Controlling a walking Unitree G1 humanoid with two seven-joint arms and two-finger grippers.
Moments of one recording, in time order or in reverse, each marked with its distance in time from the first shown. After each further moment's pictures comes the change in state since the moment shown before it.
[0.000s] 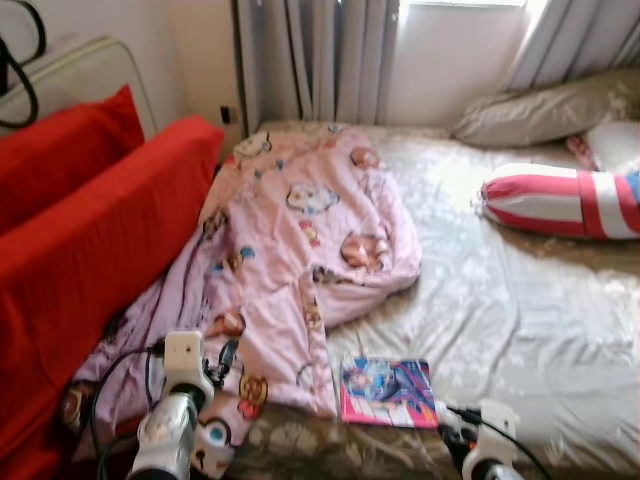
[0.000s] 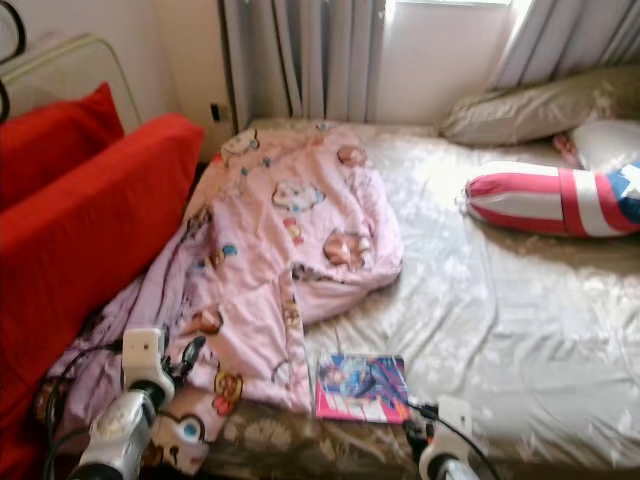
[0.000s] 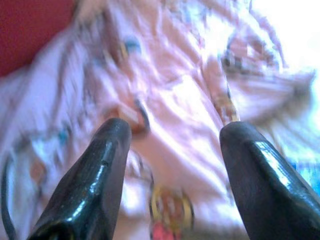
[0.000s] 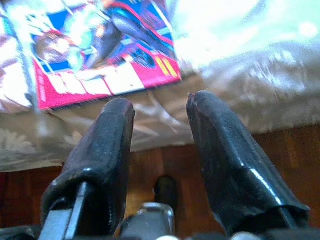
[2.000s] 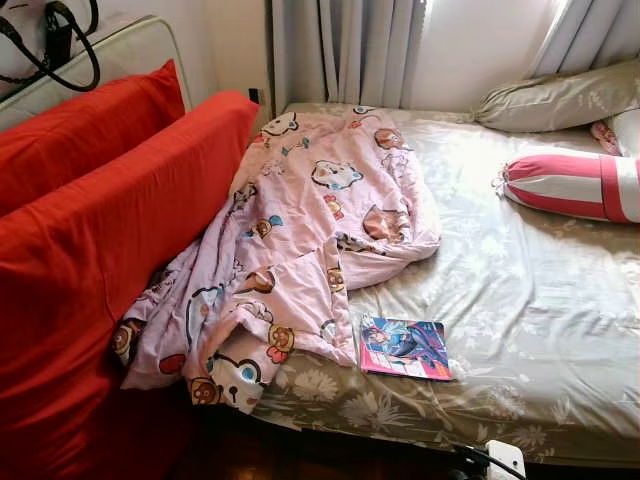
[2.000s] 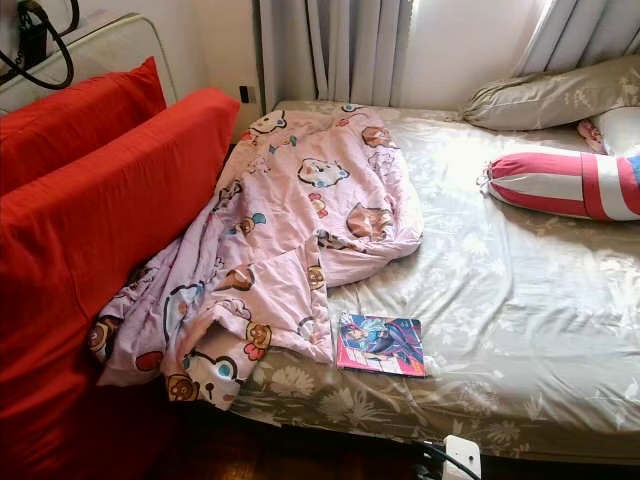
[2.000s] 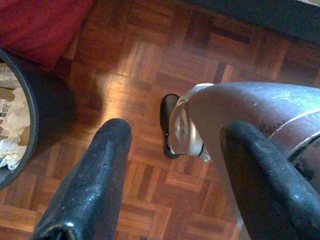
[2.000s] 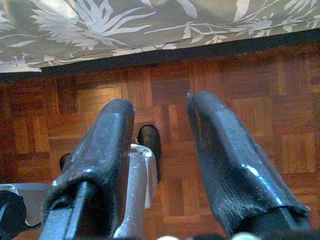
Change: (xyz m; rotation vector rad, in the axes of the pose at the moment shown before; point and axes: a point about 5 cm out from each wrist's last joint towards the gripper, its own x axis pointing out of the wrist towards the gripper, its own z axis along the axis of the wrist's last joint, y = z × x) left arm -0.134 0.016 -0.141 -0.062 0.697 0.136; right arm -0.013 -0.015 -0.034 -0.007 0.144 -0.068
